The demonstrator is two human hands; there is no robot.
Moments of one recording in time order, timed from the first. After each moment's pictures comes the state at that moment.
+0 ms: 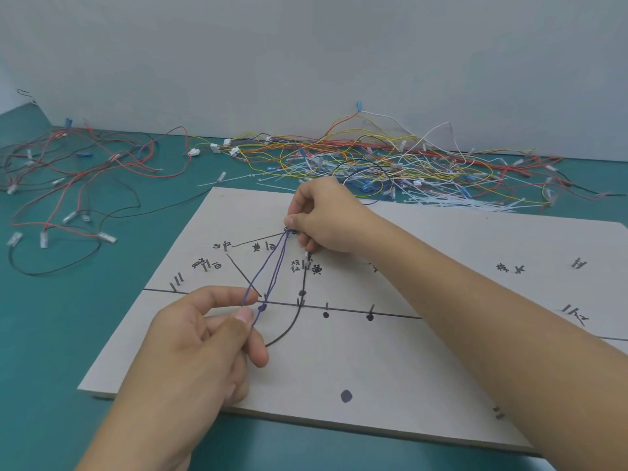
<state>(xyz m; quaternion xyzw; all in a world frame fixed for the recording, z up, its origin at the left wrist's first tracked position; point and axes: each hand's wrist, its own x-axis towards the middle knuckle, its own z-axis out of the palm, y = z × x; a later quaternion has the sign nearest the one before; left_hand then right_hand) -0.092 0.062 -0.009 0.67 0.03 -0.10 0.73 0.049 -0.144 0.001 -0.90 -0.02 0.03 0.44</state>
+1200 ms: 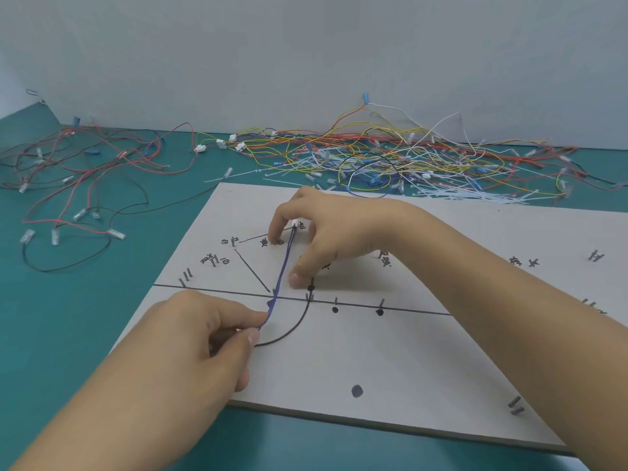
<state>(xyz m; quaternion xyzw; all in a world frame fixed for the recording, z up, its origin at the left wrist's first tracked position) -0.098 0.081 0.021 0.92 -0.06 -0.11 0.36 0.024 -0.145 0.033 -0.93 -0.20 0.17 0.26</state>
